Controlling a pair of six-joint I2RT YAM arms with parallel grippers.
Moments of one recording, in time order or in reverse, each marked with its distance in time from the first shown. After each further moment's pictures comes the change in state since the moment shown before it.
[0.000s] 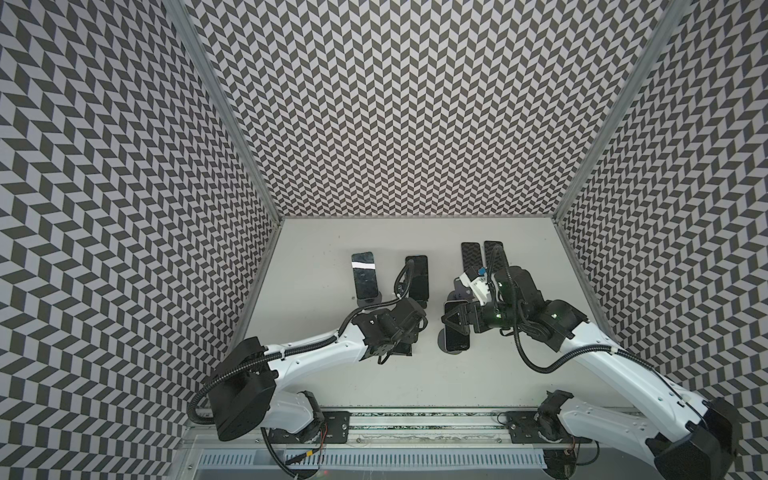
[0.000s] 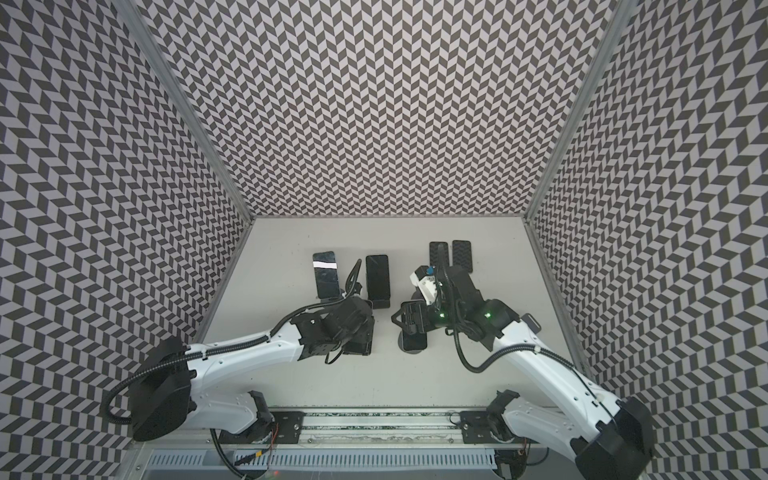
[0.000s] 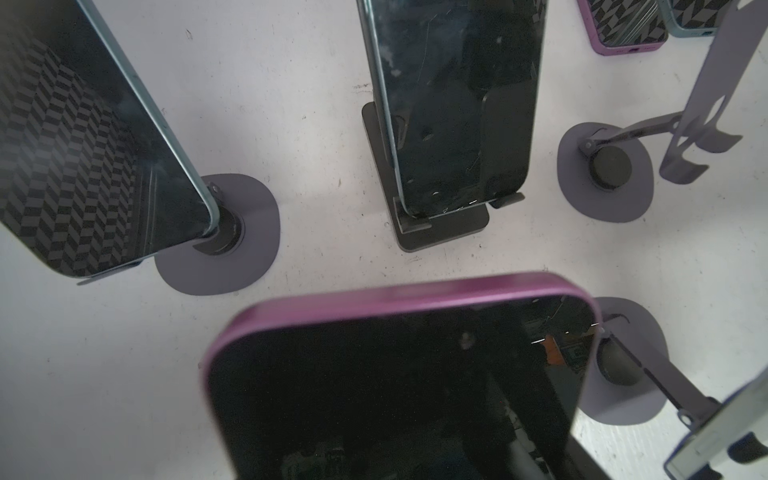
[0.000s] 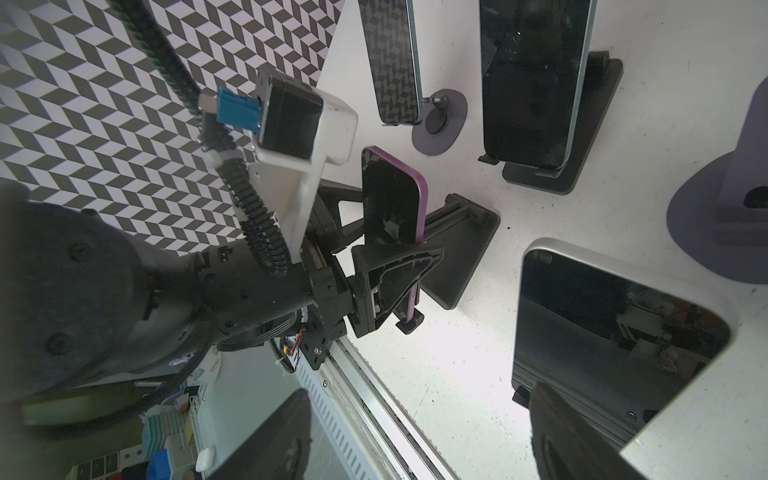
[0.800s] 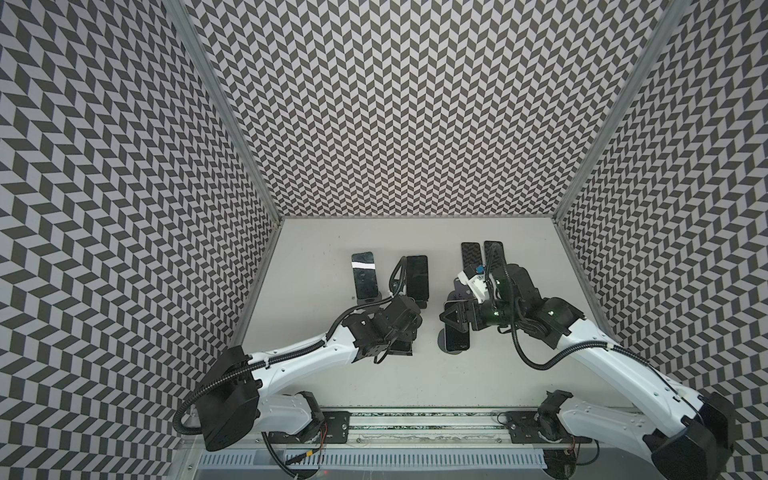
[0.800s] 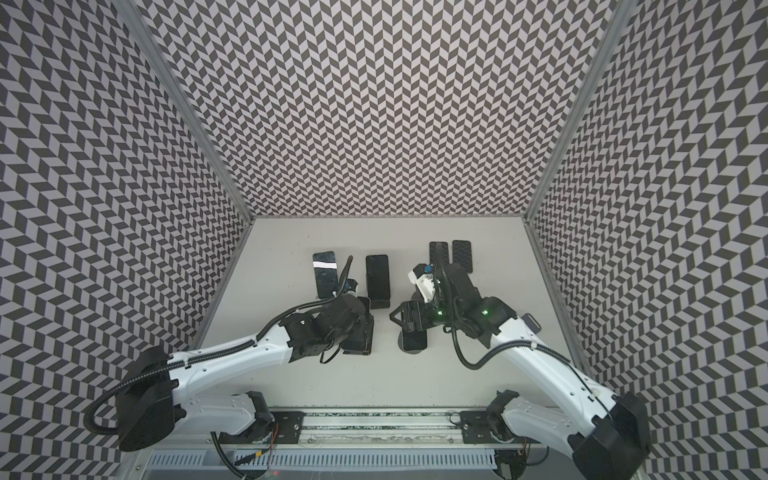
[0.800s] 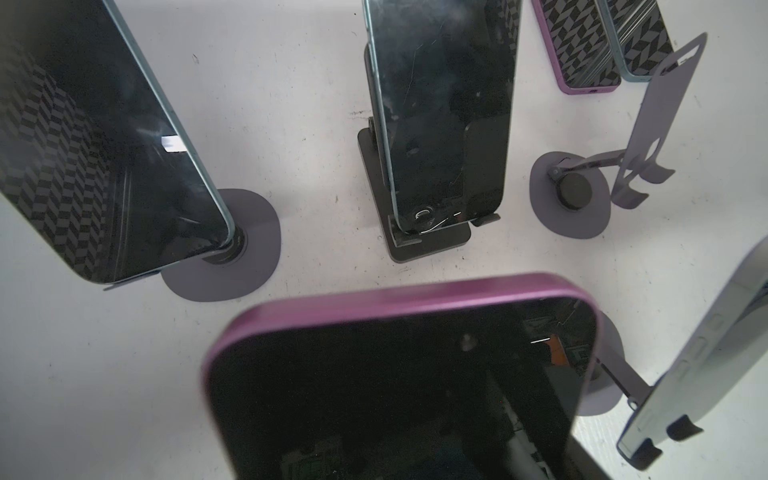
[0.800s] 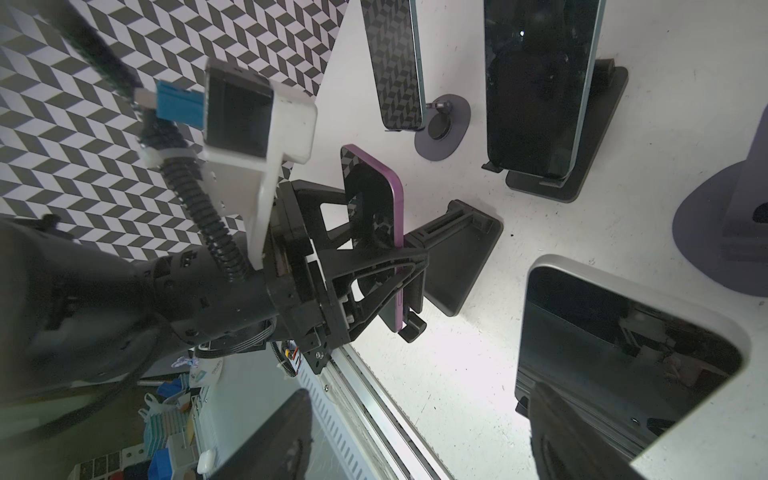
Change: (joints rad) left arm 0.013 -0.082 -0.006 -0.002 0.025 0.000; right arm 0.000 0.036 0.023 0.016 -0.007 0.001
